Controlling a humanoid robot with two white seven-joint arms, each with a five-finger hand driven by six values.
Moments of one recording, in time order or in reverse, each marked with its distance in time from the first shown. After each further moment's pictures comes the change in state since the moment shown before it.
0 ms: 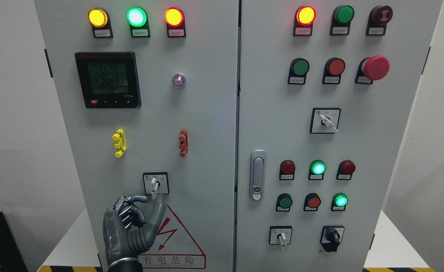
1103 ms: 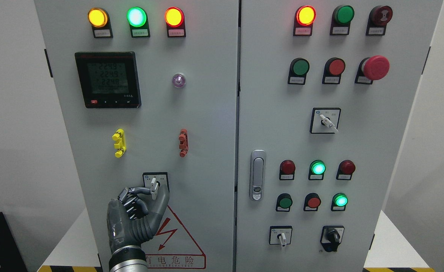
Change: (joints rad) left arm -0.058 -0.008 -0.001 -0.001 0.000 0.094 -0.003; right arm 0.000 0.000 0.000 0.000 0.000 0.000 0.000
